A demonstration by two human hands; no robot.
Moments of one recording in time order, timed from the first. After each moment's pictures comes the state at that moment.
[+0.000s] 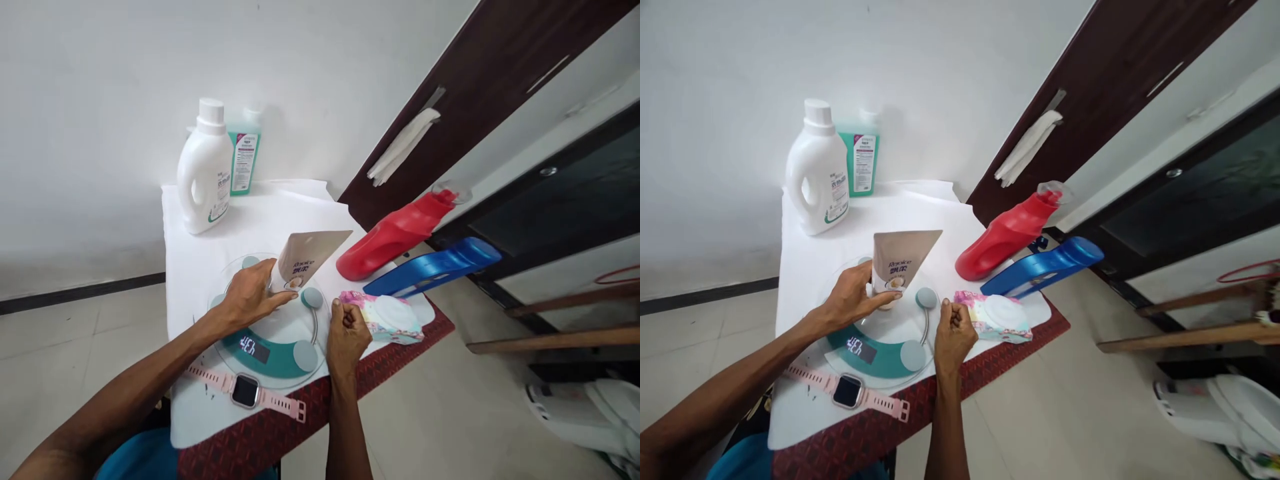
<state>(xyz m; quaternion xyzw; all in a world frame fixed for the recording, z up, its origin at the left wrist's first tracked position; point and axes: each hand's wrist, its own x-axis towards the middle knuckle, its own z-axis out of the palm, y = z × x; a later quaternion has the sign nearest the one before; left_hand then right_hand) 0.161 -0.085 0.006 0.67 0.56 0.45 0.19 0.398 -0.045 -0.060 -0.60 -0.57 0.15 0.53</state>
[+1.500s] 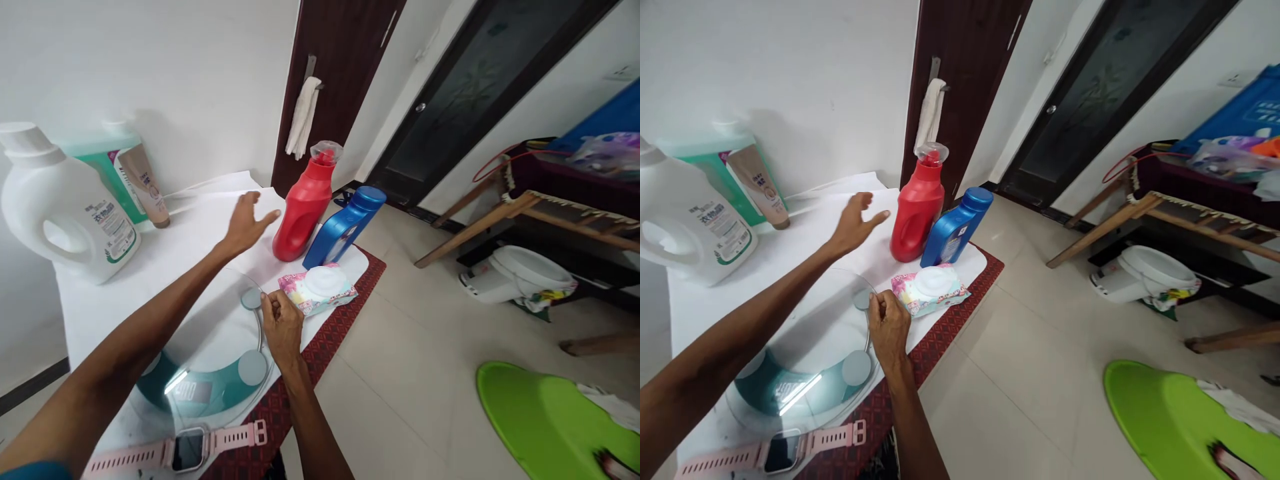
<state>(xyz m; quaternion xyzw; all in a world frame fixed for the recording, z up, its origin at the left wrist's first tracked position) 0.258 0.142 0.044 0.69 0.49 0.50 0.19 0.388 -0.039 -0.061 -0.54 -0.62 0.16 0.55</state>
